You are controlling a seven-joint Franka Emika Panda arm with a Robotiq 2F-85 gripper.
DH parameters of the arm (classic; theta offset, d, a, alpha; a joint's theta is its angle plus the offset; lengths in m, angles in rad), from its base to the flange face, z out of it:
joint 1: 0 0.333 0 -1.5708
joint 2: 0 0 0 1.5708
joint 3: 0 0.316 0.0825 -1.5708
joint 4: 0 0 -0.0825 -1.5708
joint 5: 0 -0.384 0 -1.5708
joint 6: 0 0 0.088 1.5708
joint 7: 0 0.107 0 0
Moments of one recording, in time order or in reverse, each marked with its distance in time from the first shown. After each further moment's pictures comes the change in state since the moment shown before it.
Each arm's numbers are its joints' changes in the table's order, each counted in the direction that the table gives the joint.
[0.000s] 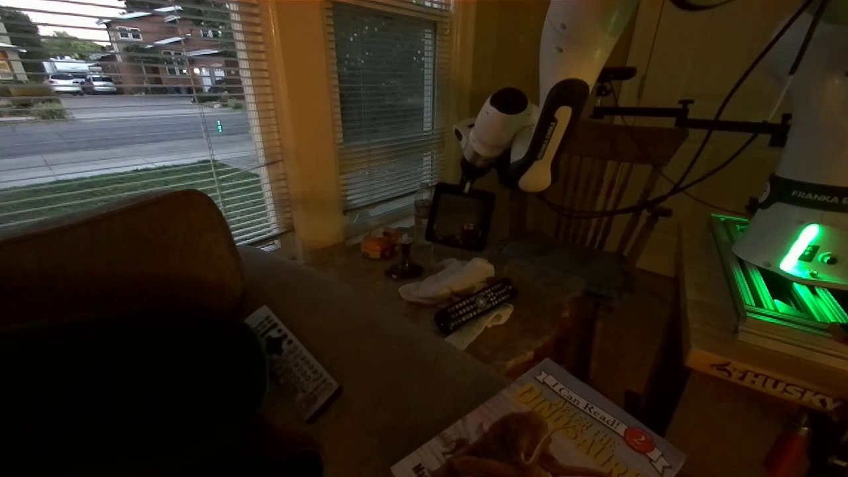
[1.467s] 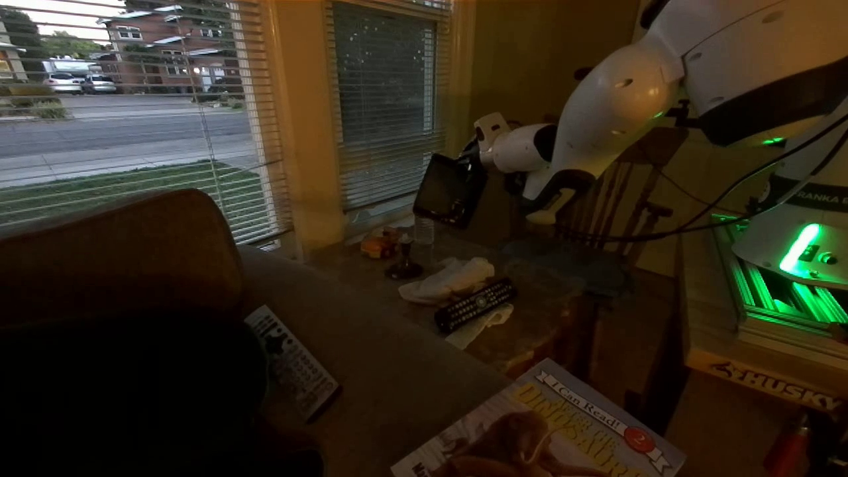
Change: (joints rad) arm 0.274 0.432 -0.100 0.091 -0.570 0.392 -0.061
